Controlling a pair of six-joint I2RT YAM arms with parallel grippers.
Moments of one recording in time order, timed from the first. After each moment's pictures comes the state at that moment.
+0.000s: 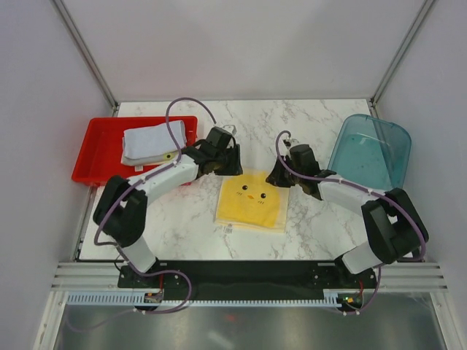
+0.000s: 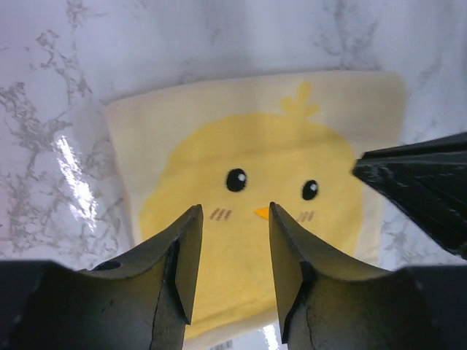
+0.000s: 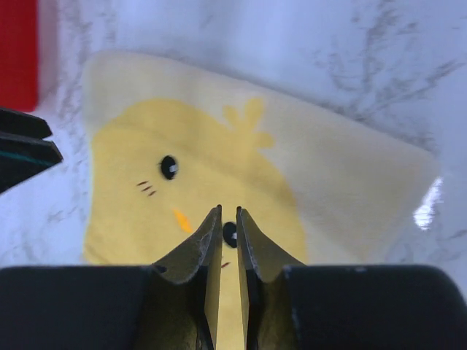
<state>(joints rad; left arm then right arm) -0.65 1.65 1.20 -0.36 0.03 -0.51 0.46 1.49 0.77 0.06 -0.22 0.55</state>
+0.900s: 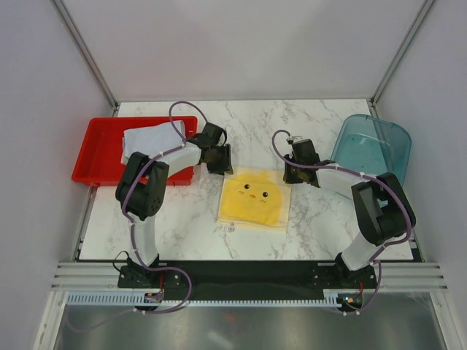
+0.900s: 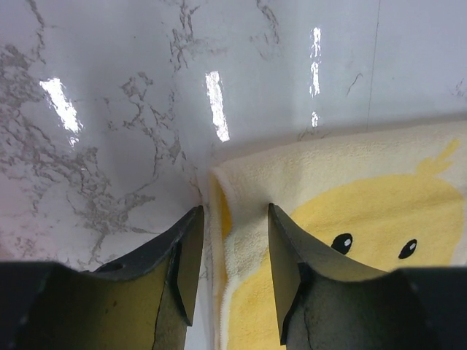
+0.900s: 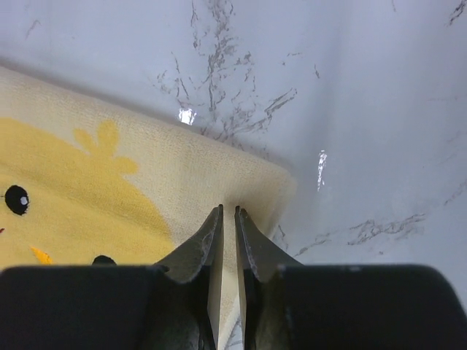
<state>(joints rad) -0.47 1.99 1.34 -0.39 0.16 -0.45 0.36 1.67 0.88 -0.11 -0.02 0.28</state>
